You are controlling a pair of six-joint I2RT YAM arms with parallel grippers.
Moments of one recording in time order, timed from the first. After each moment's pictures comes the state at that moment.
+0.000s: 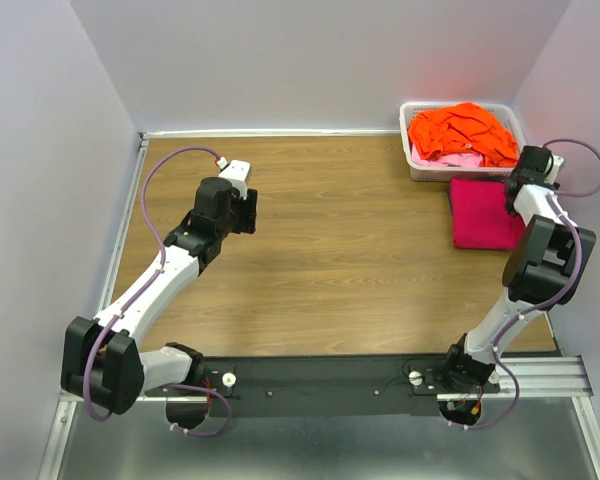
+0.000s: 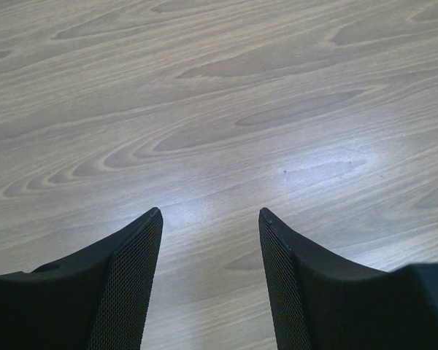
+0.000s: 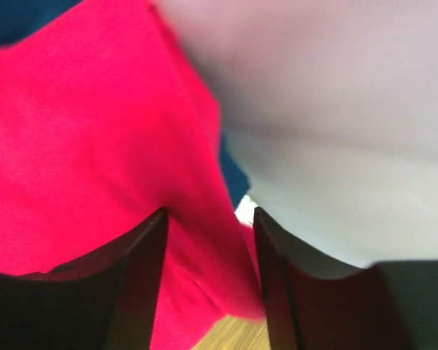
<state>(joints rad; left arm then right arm) -0.37 1.21 0.88 -0.18 -0.07 -0.08 -0.38 1.85 1.33 -0.32 0.51 0.04</state>
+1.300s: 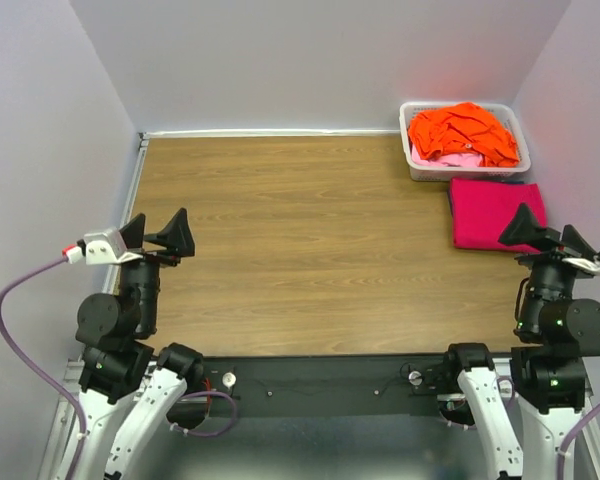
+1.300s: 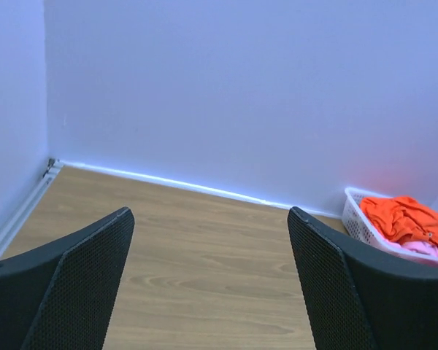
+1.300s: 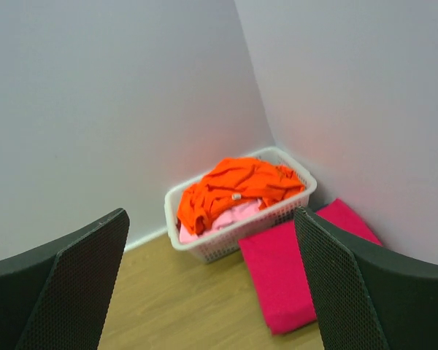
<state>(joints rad) -0.37 0.32 0.79 -0.16 -0.34 -0.22 0.02 0.31 0.90 -0.26 0.40 0.20</state>
